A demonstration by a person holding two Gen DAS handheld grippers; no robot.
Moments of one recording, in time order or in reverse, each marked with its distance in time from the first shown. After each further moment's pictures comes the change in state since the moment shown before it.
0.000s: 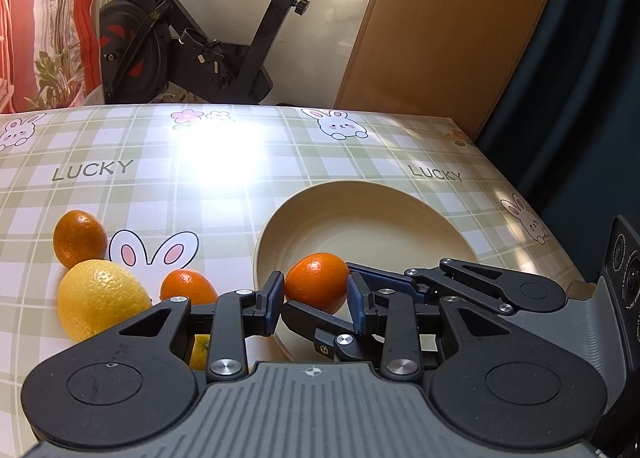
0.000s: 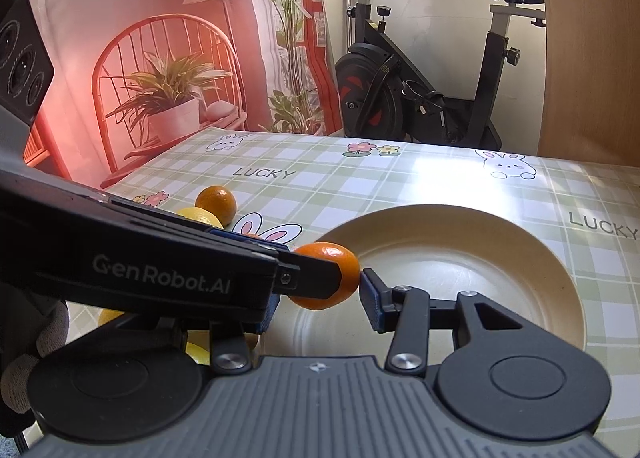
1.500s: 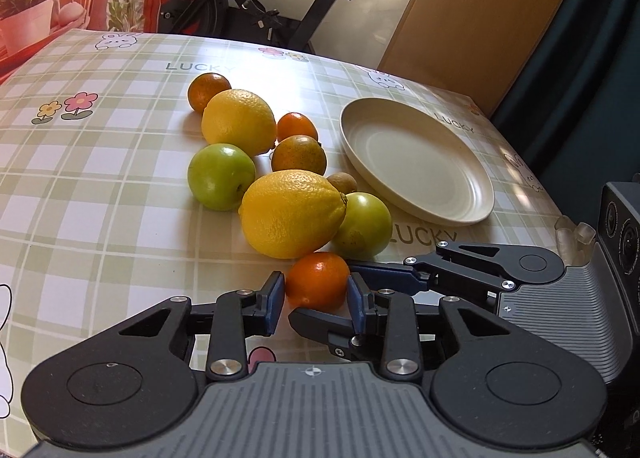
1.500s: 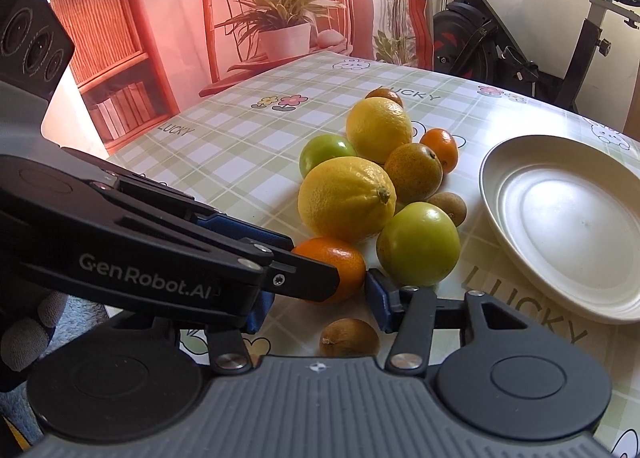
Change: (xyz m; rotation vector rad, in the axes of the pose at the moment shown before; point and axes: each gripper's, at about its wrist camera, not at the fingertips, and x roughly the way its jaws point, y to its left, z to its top) left arm -0.094 0.039 -0.109 -0.125 0.021 0.032; right arm -0.030 0.109 -0.055 -0.161 0.168 0.169
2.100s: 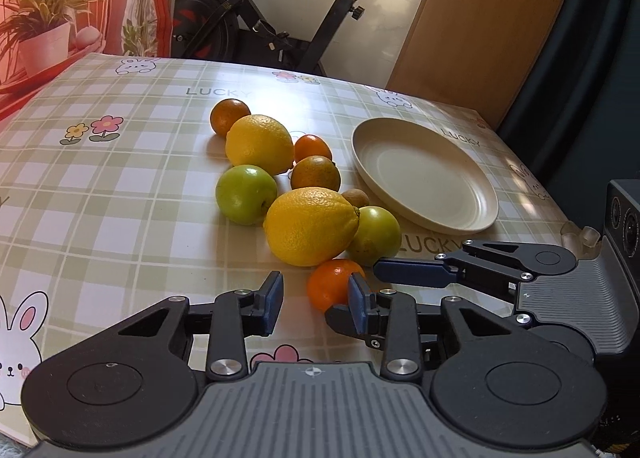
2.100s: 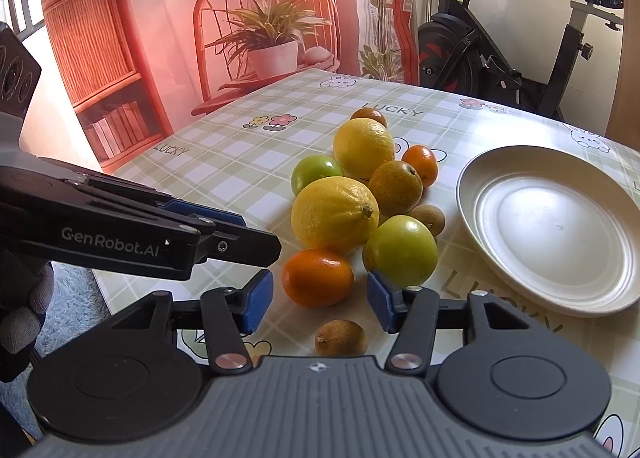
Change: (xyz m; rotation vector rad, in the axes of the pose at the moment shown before) left arm -0.021 -0.001 -0.003 0.018 -0.047 0.043; right arm -0.019 0.000 0.002 0.027 -0.035 -0.023
